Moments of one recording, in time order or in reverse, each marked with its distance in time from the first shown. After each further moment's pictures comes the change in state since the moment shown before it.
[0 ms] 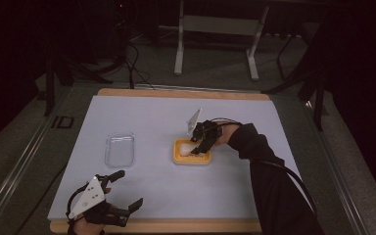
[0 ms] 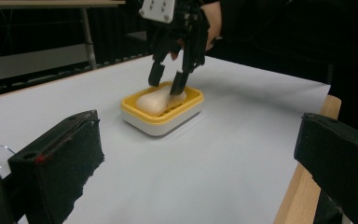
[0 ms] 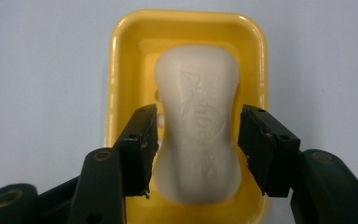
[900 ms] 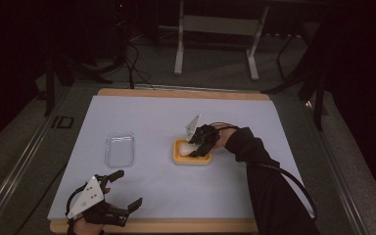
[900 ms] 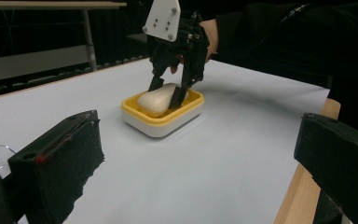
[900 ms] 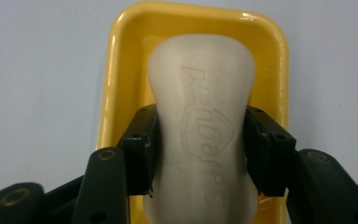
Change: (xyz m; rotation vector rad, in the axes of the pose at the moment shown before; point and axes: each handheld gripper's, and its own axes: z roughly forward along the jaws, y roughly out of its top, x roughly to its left) left arm 0.001 0.000 -0.002 -0.010 0.000 -0.010; right arm 0.003 -0.005 0.022 -0.038 -0.005 -0.061
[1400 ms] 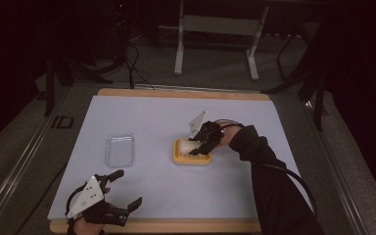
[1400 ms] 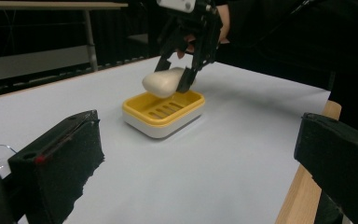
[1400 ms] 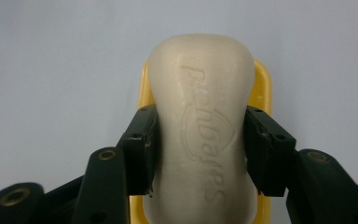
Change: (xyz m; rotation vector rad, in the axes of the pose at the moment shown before) left arm 0.001 0.000 0.000 -0.005 0.004 -0.005; right arm 0.011 0.007 -0.034 -0.082 -0.008 -0.029
